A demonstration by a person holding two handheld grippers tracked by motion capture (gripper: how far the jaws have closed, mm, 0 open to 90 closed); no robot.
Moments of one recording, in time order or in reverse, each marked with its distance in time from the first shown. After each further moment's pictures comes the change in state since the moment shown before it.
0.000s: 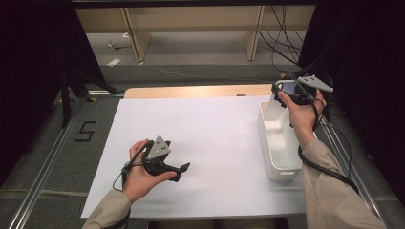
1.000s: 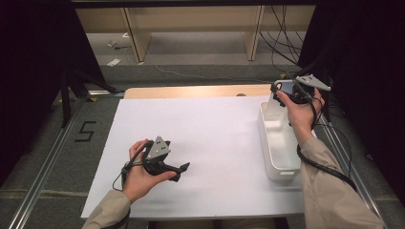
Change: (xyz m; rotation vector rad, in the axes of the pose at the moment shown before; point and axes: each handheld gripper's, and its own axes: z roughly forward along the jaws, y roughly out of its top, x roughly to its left) left arm 0.001 0.000 0.000 0.000 0.000 -0.003; right arm -0.001 -0.001 0.008 0.011 -0.005 -0.008
